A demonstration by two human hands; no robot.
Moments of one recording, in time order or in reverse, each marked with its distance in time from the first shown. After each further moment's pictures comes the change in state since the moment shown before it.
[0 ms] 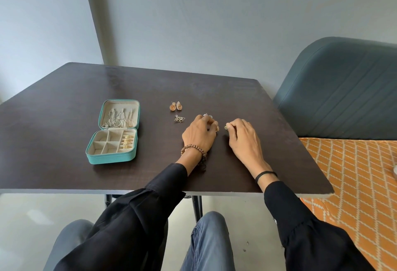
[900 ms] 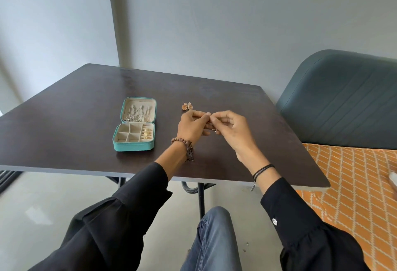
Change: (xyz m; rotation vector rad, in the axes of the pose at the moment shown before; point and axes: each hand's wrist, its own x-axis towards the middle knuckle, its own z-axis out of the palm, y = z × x) left_hand -0.033 -0.010 -0.078 -0.928 -0.081 -0.252; right_hand -0.015 -0.099 -0.039 0.799 -0.137 0.234
